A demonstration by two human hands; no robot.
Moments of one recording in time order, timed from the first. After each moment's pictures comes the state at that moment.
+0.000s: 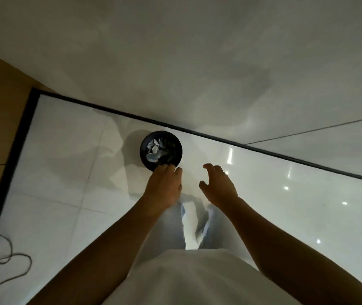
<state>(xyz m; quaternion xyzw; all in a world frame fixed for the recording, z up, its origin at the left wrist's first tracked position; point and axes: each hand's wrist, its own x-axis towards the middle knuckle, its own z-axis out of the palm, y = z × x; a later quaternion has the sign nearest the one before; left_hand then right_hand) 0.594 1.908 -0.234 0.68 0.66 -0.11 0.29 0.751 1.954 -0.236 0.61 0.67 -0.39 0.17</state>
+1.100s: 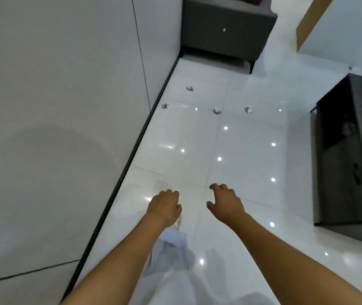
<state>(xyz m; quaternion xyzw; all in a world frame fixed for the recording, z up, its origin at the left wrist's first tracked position) 1.340 1.817 -0.088 0.95 0.08 -0.26 0.17 1.408 1.641 -0.087 0.94 0.14 -0.29 -0.08</state>
